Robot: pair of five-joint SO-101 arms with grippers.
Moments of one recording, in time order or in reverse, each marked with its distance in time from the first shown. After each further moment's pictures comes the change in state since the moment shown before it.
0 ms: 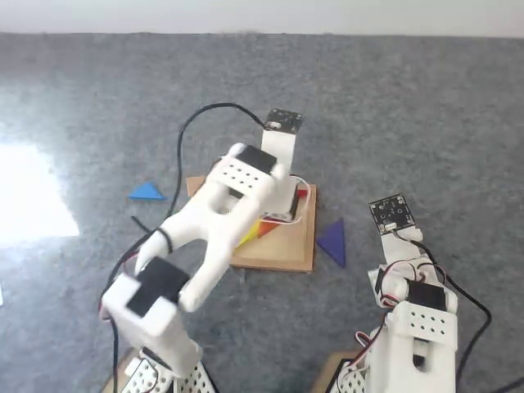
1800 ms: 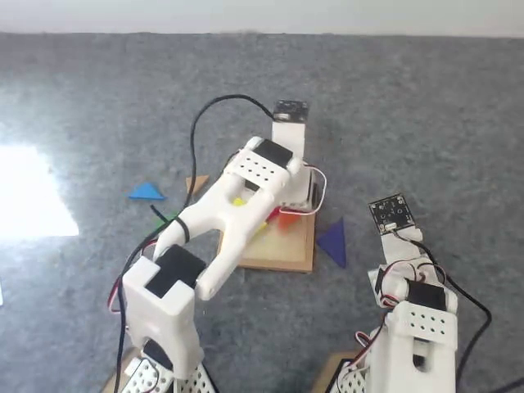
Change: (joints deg) left arm 2.0 8.0 -9.1 -2.4 7.4; right arm 0.0 0.0 0.0 0.0 0.0
